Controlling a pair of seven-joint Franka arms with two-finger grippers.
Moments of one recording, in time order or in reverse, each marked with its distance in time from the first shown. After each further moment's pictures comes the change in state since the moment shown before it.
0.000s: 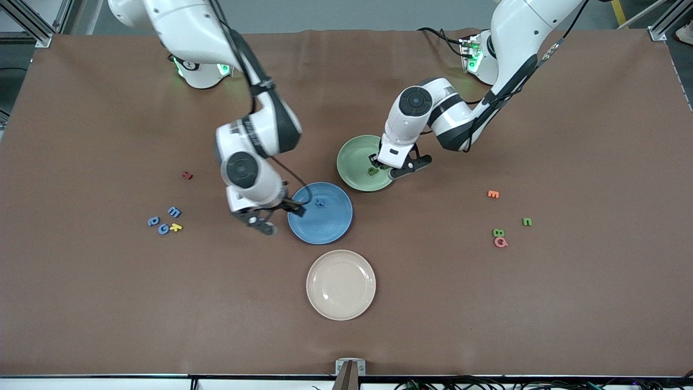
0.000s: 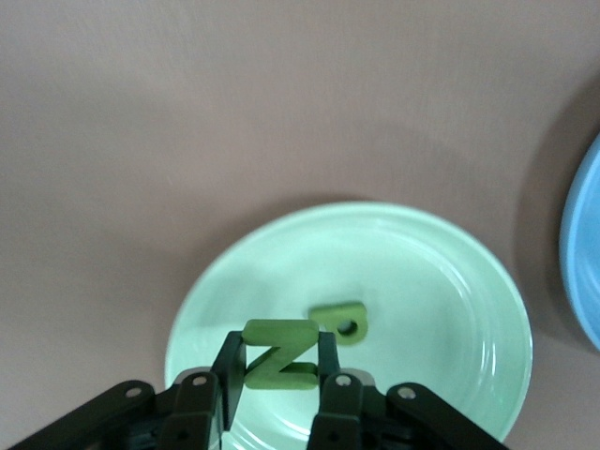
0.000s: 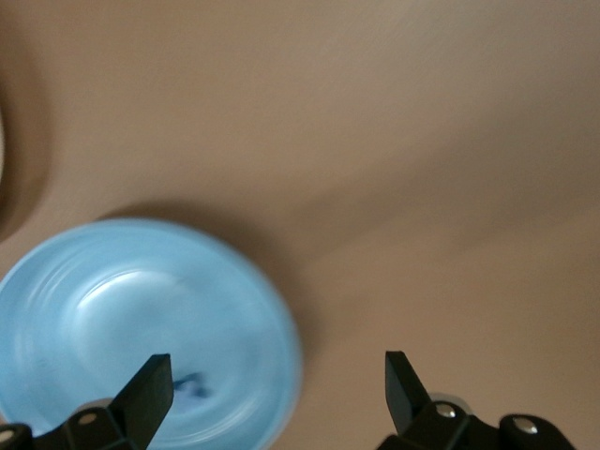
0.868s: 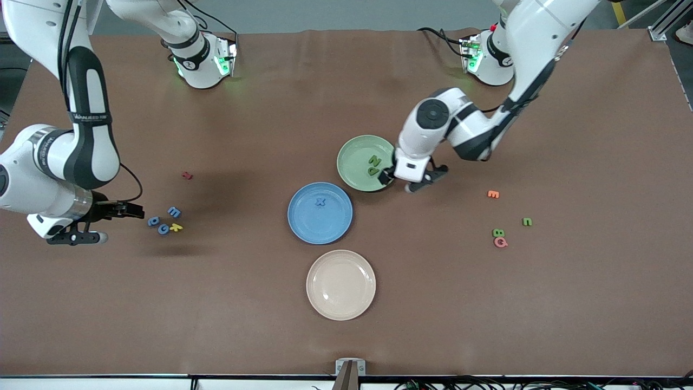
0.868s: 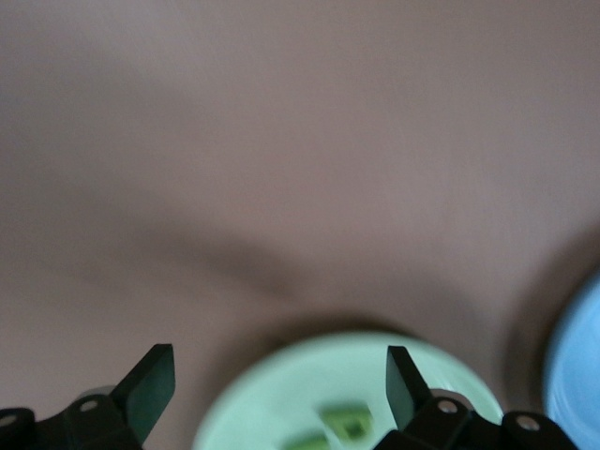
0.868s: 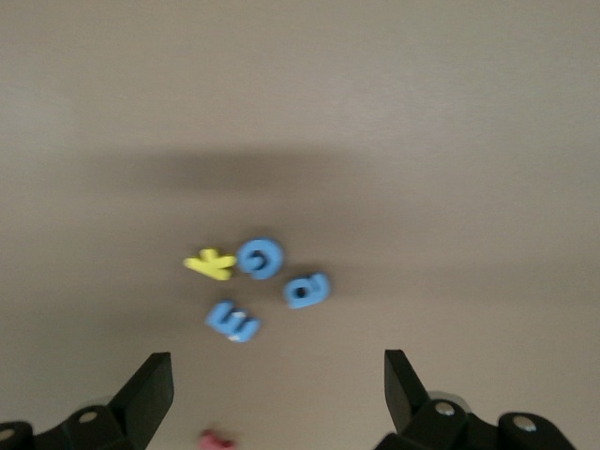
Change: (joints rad) left arm 0.141 -0.044 0.011 0.034 0.016 -0.059 0.057; right arm -0.356 -0.087 -0.267 -0.177 -0.002 0.055 -1.131
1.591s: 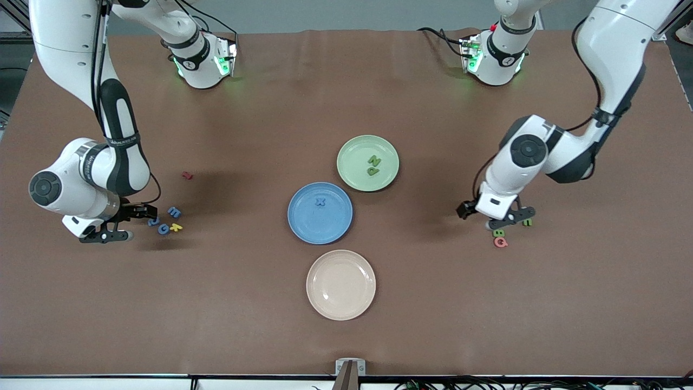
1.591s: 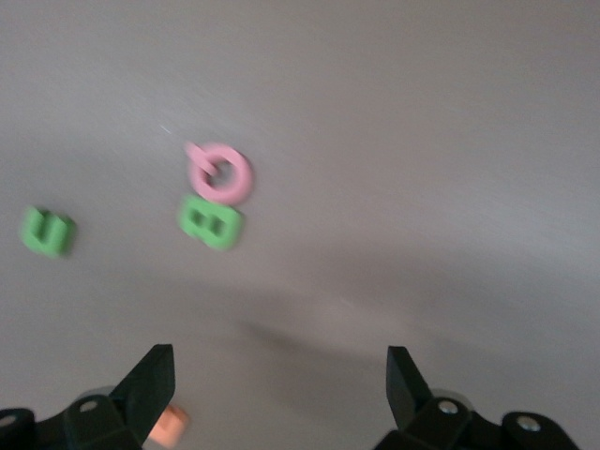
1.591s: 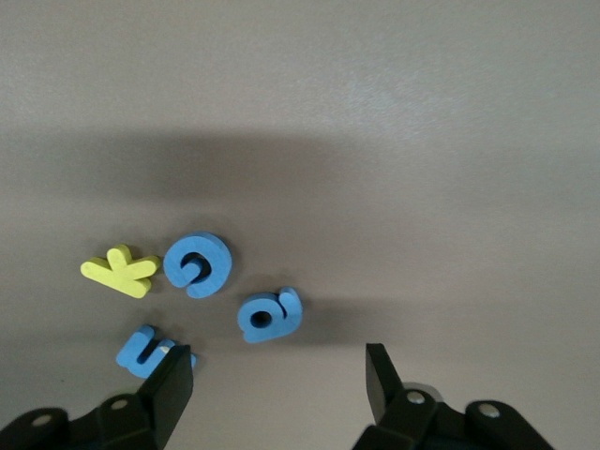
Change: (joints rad) left arm 0.384 0.034 0.009 0.005 0.278 -0.013 0.444; right arm 0.002 0.104 0.042 -0.124 0.040 0.212 -0.036
